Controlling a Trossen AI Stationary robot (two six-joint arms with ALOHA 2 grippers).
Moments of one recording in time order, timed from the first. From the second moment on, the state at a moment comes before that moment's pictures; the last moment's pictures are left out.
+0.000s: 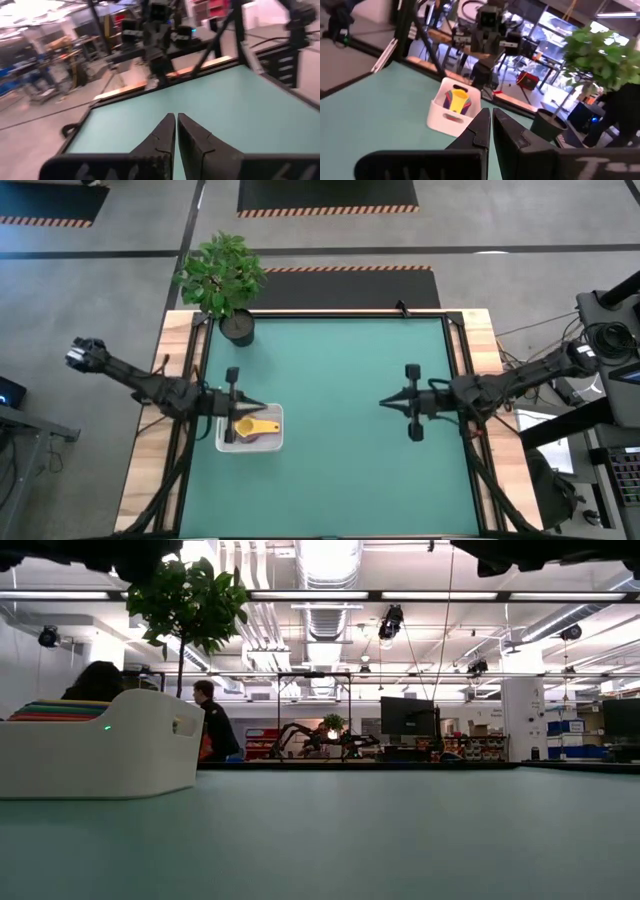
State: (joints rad) left arm -0.40 0.67 0.40 0.18 -0.40 0.25; right arm 0.28 0.83 0.42 0.42 0.22 -0.39
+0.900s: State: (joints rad) left arm -0.27 0.11 0.19 0.06 -0.36 0.25; right arm 0.17 0.23 0.13 0.33 0.18 -0.39
